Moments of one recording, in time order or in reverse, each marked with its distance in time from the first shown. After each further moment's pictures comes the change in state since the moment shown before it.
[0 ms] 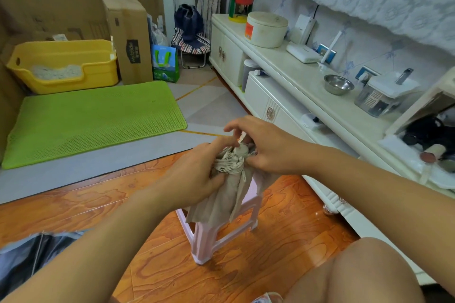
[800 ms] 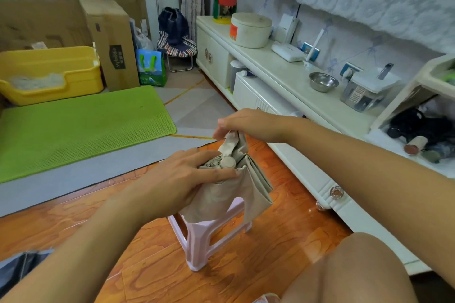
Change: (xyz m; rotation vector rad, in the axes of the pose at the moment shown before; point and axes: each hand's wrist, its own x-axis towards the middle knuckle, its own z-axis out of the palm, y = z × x) left_hand 0.008 -0.011 -0.011 0.428 -0.098 0.388; right_hand 0.032 0.022 -0.030 0.235 -0.234 0.297
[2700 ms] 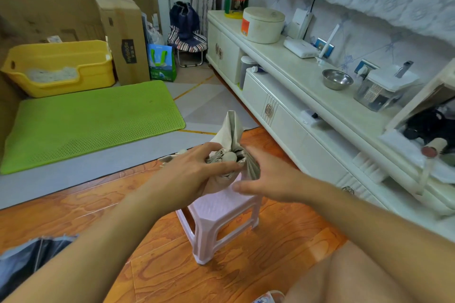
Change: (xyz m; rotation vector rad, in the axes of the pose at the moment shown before) left_hand -0.007 -0.001 0.011 -0.031 -0.019 -0.176; right_hand -0.048 0.022 0.084 0.202 0.157 0.052
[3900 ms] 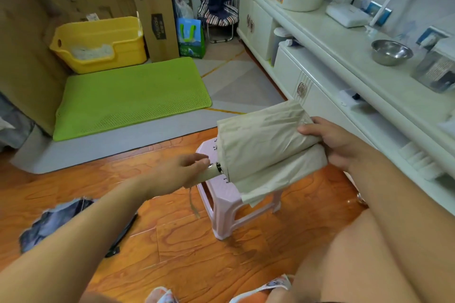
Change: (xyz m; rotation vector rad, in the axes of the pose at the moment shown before) left_hand -0.043 -0.032 0.035 -0.606 -0.295 -0.873; right_hand 0.050 0.109 -0.050 0.836 0.198 0.343
